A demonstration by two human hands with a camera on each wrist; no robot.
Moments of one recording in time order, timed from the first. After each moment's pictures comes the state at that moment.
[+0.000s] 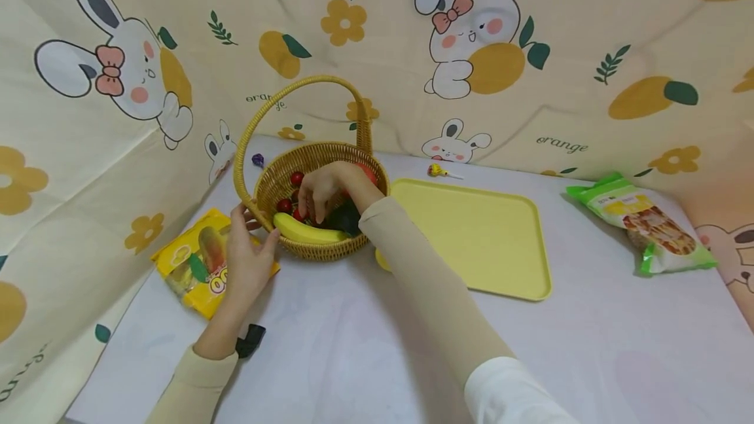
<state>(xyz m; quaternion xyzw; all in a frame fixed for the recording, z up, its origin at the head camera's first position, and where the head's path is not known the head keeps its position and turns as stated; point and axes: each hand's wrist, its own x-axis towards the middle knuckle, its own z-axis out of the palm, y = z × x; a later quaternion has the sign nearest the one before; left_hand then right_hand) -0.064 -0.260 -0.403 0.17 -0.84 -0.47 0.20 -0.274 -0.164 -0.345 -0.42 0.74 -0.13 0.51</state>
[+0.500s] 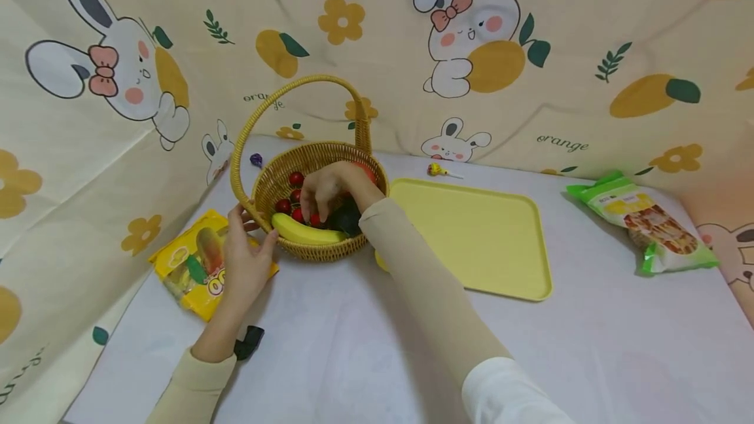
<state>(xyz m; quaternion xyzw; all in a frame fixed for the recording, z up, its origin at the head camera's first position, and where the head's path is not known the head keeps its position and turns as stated) -0.065 -0.260 -0.405 0.17 -0.85 -0.46 0.21 -0.282 -0.159 -0.350 -0.46 0.73 -0.14 0.50</state>
